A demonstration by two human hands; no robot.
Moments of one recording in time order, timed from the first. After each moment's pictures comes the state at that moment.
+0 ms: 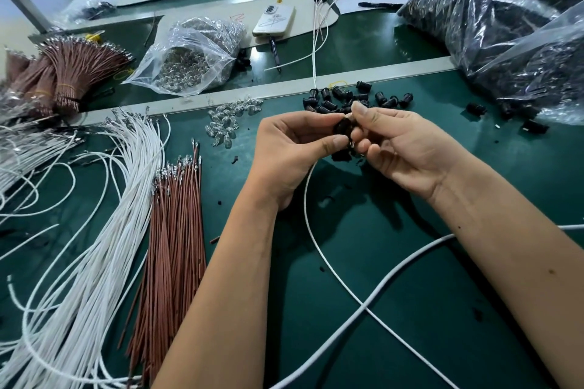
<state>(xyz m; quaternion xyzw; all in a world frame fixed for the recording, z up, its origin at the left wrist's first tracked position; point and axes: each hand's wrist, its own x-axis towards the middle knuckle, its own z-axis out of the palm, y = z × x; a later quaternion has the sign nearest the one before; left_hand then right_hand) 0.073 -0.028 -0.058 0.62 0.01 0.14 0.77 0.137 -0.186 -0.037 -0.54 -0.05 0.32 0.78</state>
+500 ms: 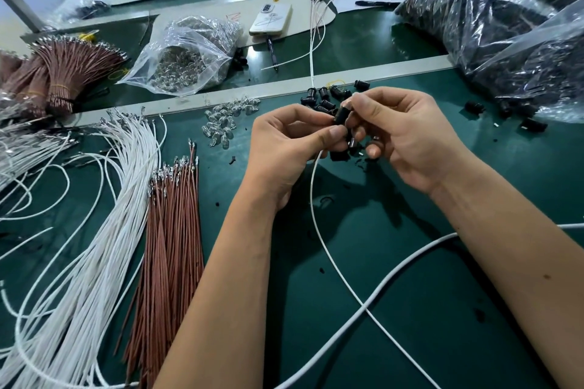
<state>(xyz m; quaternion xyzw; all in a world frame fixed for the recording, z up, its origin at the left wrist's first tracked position) 0.072 -0.029 -0.052 0.63 0.06 0.13 0.76 0.140 -0.188 -0.041 -0.59 -0.16 0.19 0.77</state>
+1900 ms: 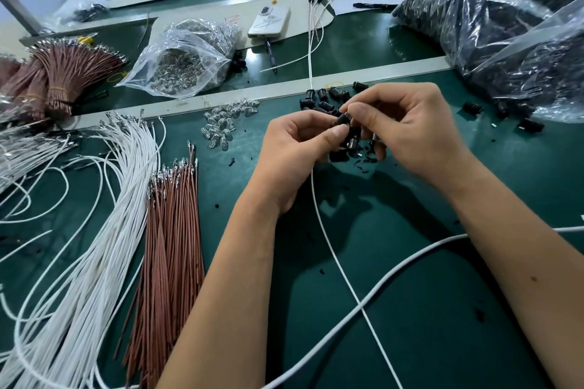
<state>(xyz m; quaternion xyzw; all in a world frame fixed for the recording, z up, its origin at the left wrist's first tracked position) 0.077 -0.031 -0.058 0.67 0.03 0.10 0.74 0.151 -0.198 -0.047 -0.75 -0.32 -0.03 0.58</state>
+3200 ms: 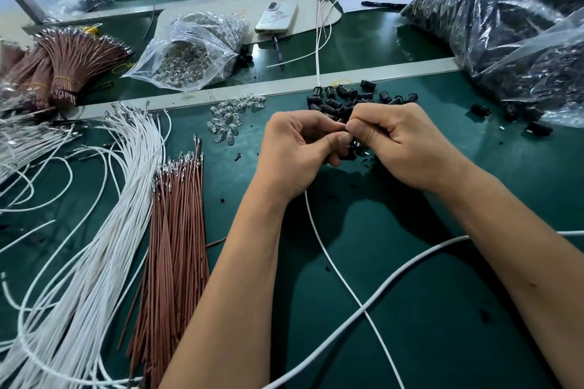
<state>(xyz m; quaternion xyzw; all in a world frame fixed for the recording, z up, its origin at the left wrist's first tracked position) 0.077 -0.026 -0.060 0.72 0.00 0.16 0.67 0.149 -0.195 -0.051 -0.81 -0.42 -0.02 0.40</state>
